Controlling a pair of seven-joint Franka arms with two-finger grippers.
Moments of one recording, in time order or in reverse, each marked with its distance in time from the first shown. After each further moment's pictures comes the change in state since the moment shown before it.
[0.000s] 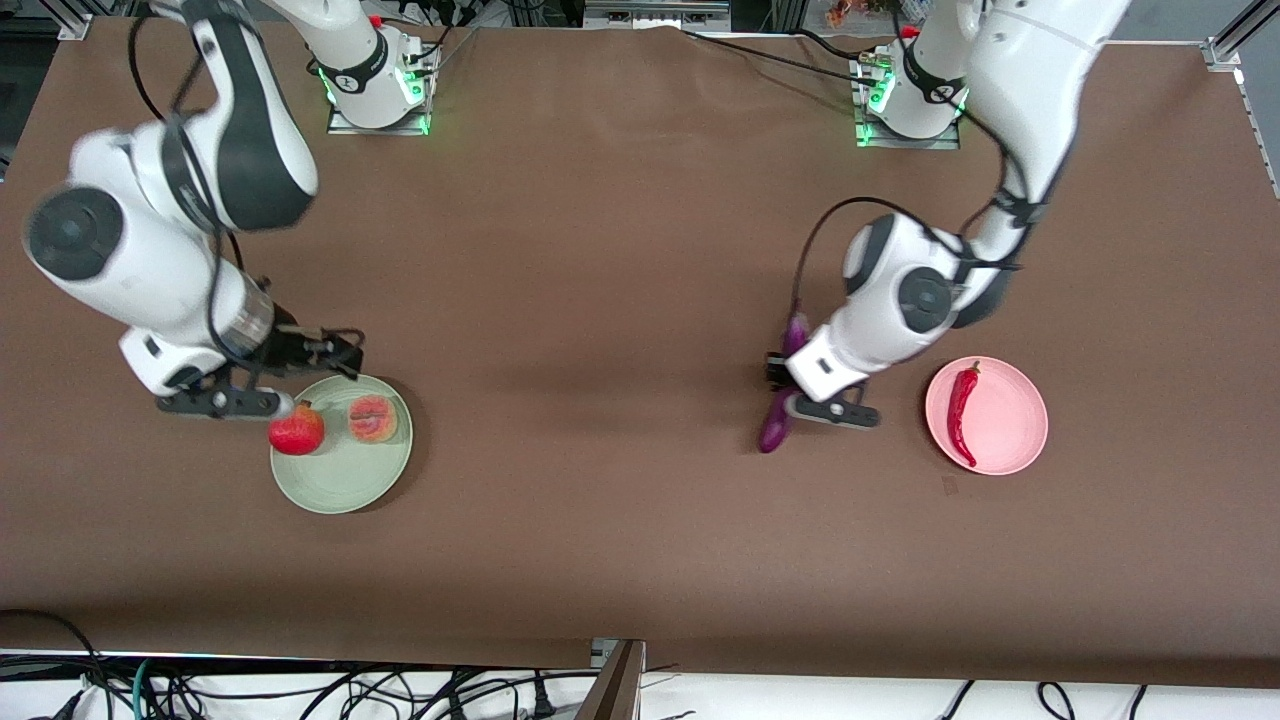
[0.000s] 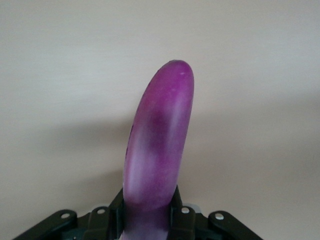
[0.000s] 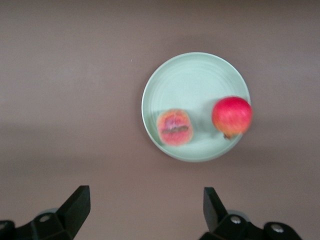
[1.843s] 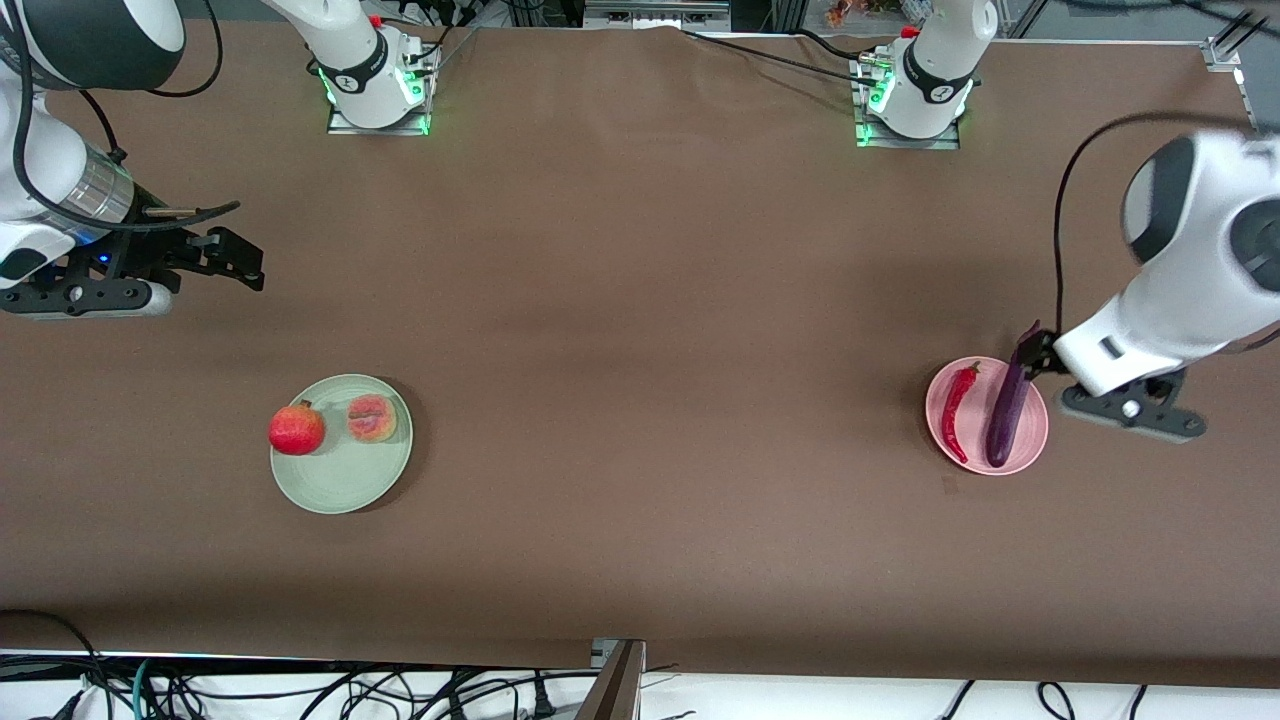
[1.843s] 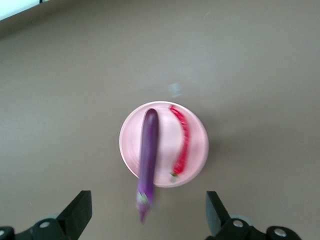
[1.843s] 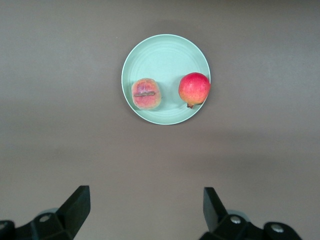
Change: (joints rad) left arm 0.327 -0.236 -0.088 0.337 0.316 -0.596 0.226; right arm -0.006 -0.169 -0.085 -0.025 0.000 -0.168 -0.174
